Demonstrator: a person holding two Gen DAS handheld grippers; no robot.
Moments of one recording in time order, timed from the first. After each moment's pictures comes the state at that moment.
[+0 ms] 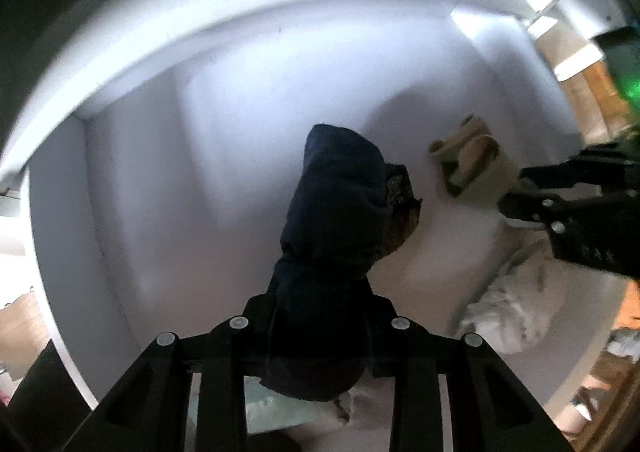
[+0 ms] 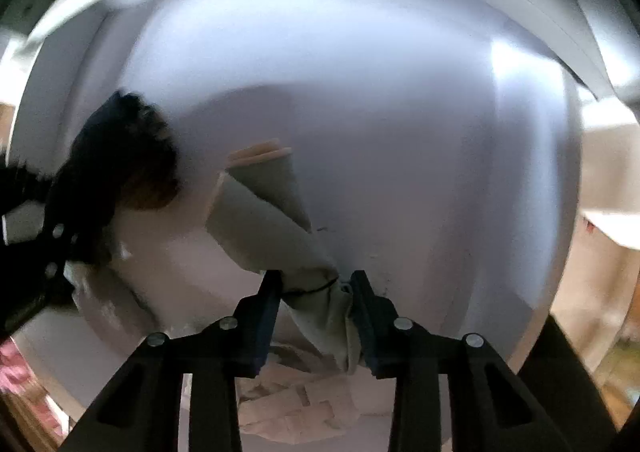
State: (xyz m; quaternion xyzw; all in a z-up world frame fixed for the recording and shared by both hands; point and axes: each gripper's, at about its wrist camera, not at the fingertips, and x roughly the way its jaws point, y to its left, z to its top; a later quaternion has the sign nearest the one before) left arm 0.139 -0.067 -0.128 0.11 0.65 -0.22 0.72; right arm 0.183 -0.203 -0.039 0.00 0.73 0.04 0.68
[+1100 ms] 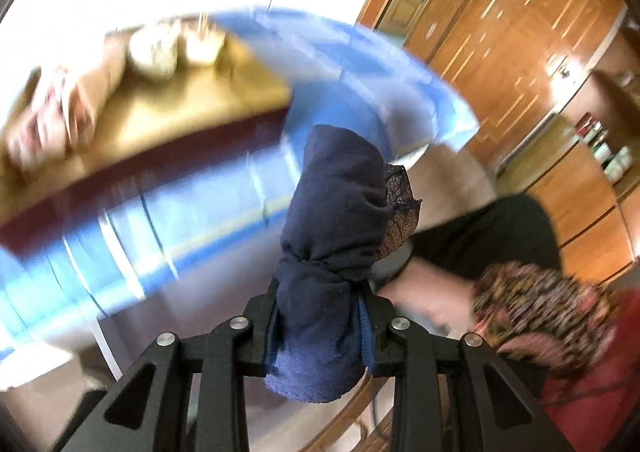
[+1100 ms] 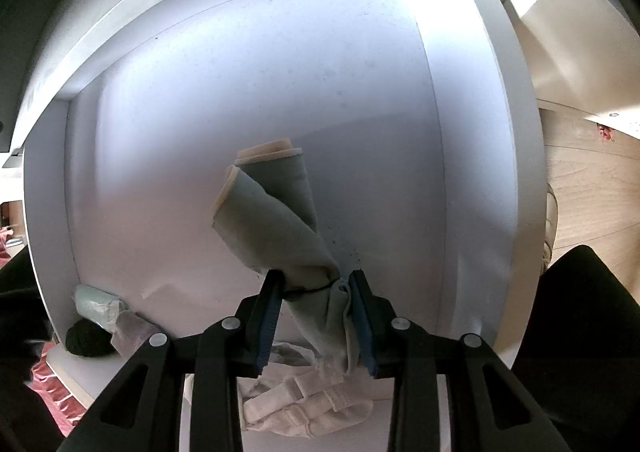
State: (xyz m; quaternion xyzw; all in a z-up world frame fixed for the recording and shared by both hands) left arm 0.098 -0.079 0.167 0.03 0.48 -0.41 0.78; right arm 0.201 -0.259 -0.047 0.12 0.73 0.00 0.67
